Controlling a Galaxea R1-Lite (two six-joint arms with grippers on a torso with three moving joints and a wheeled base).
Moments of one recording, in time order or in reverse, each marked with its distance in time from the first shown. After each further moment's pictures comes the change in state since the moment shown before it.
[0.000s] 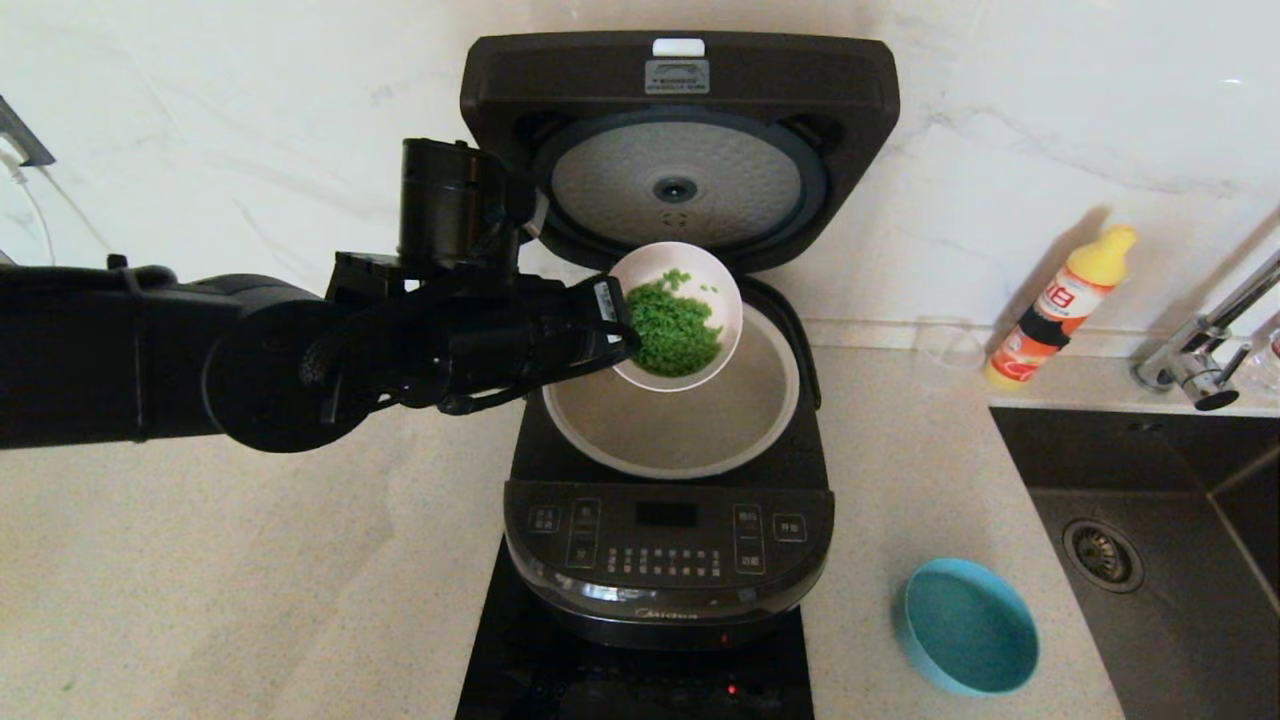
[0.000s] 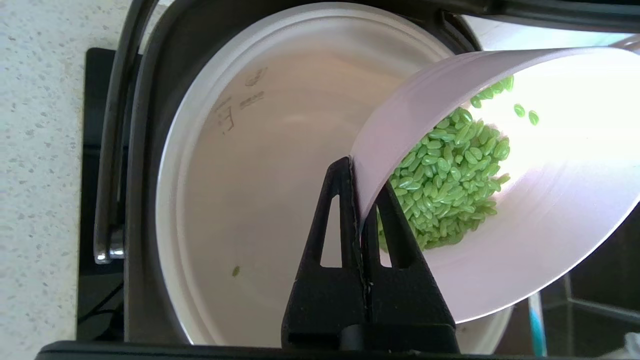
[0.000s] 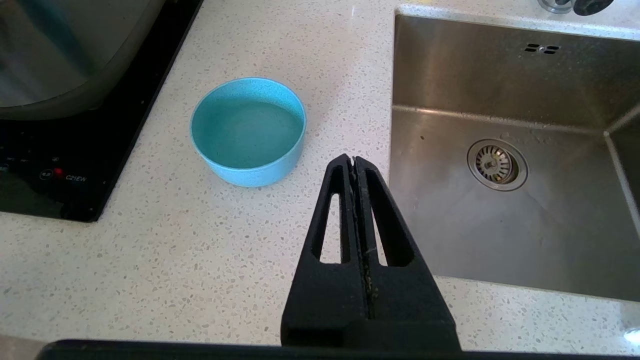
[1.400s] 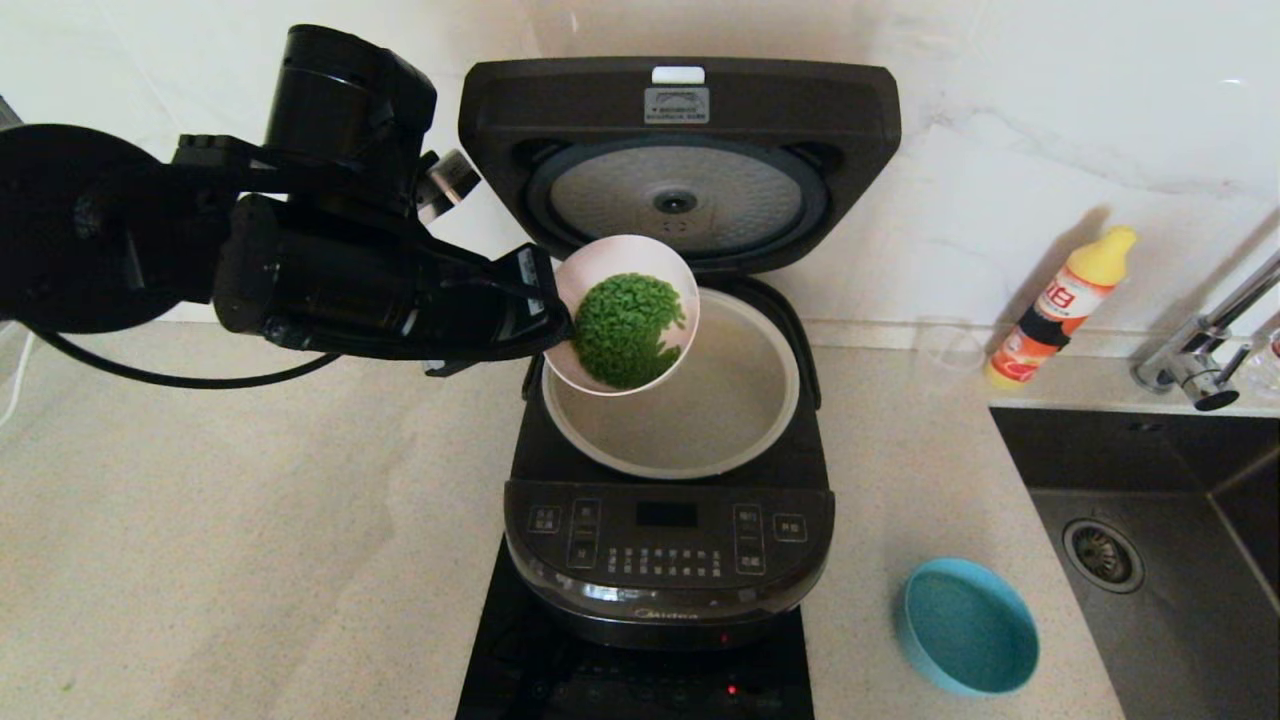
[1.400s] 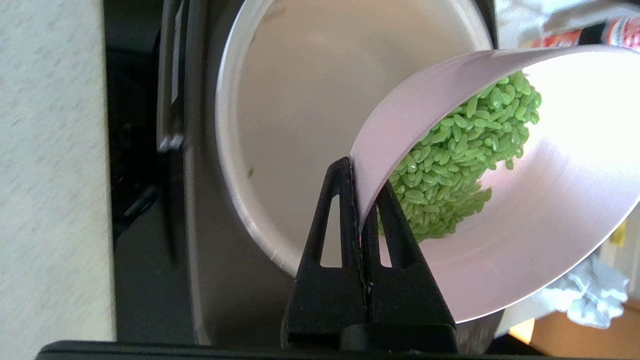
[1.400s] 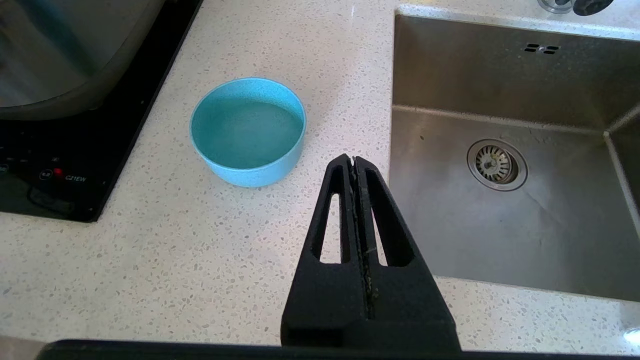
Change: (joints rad) left arm 0.075 -0.098 -0.179 0.468 -0.174 -0.096; right arm 0.000 0.000 0.000 0.000 0.000 0.000
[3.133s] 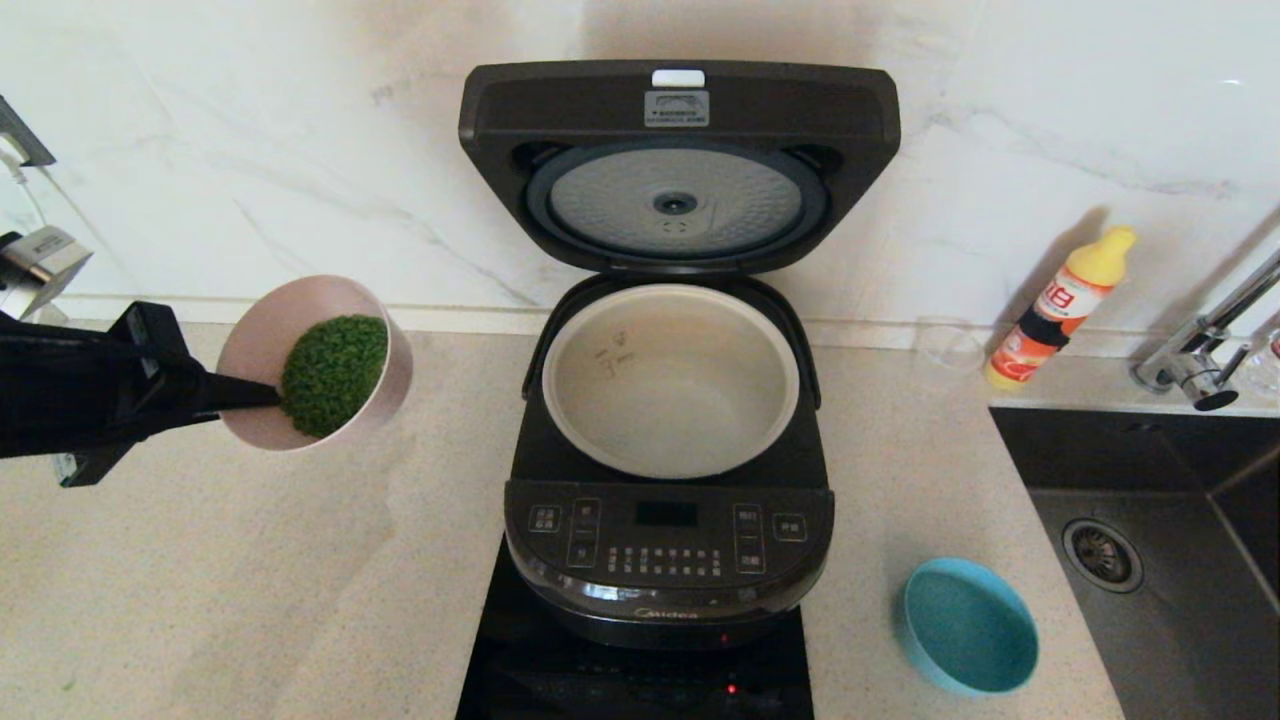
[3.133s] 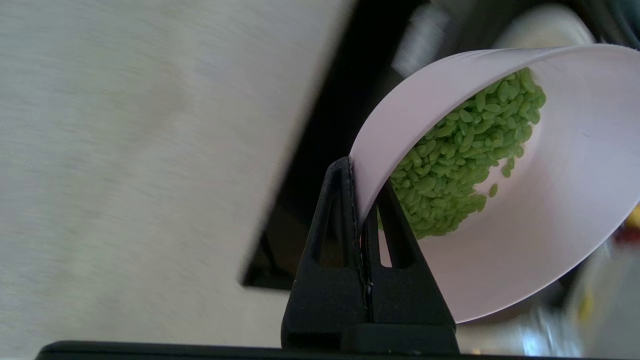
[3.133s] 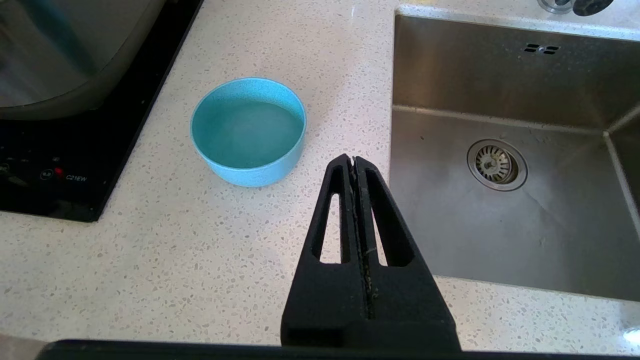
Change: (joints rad) left arm 0.576 -0.379 0.366 0.105 -0.309 0.012; right arm 0.000 0.000 0.000 0.000 0.000 0.000
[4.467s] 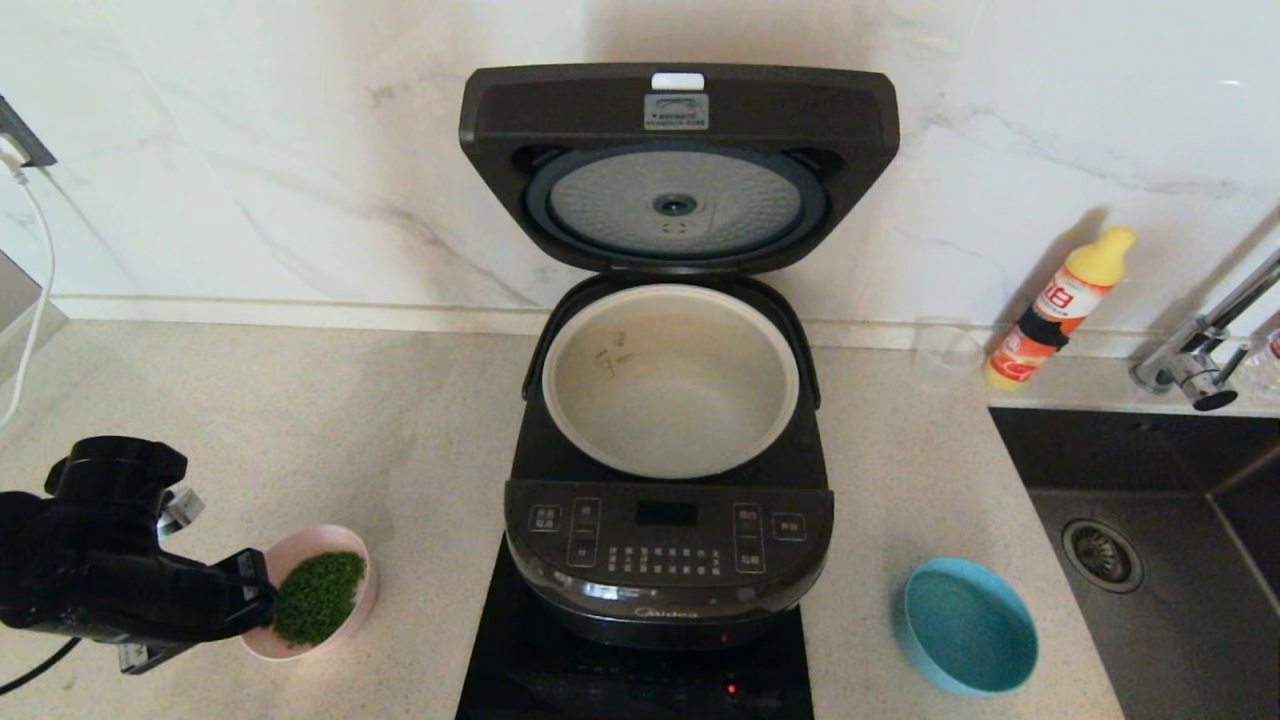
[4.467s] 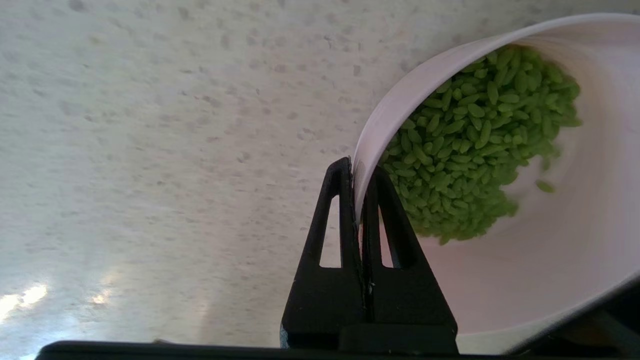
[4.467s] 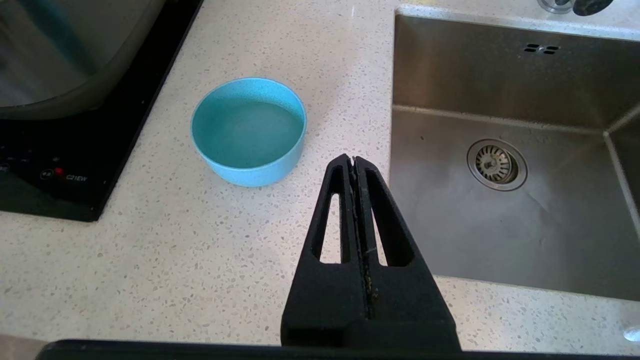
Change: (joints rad) left arm 0.230 0.424 0.475 -0.404 0.233 0.224; right arm -0.001 0.000 -0.001 0.000 0.000 0.000
